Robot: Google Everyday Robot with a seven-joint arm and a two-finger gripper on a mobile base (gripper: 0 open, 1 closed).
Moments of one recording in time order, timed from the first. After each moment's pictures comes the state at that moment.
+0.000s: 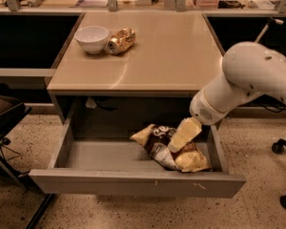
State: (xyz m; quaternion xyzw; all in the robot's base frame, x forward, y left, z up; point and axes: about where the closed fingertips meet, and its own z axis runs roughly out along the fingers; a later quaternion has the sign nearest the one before) arm 0.513 -0.126 0.750 -0.48 0.85 0.15 0.18
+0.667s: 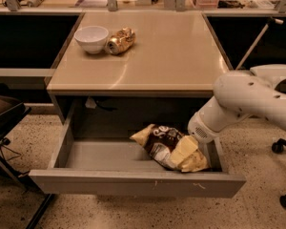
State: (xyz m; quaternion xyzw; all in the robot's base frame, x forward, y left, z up) arm 0.501 -0.135 0.677 -0.44 0.87 0.16 0.13
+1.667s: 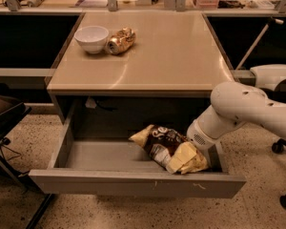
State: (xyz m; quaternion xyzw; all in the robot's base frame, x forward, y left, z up) arm 0.493 -0.132 0.646 -0.43 0.88 0.16 0.12
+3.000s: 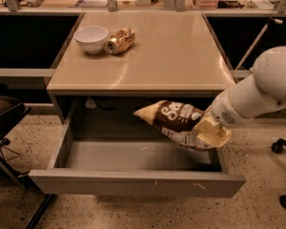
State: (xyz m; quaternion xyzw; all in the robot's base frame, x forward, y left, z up) arm 0.502 -0.165 0.770 -0.44 0.86 0.11 0.23
